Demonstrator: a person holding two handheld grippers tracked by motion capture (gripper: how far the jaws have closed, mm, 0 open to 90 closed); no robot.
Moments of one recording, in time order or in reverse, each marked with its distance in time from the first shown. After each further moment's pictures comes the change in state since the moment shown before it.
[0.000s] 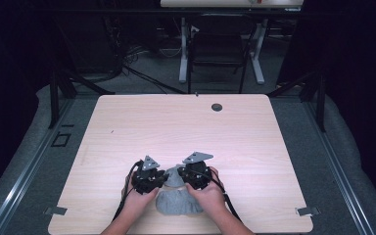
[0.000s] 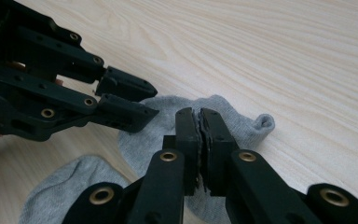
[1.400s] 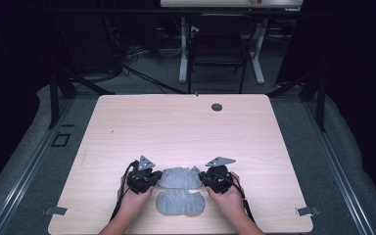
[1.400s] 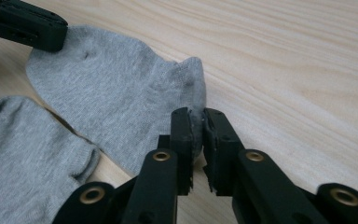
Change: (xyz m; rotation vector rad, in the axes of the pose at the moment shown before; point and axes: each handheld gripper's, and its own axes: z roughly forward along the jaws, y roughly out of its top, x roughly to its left) left arm 0.012 -0.007 -0.005 0.002 0.038 -0.013; right arm -0.046 -0.043 -0.021 0.056 -0.057 0.096
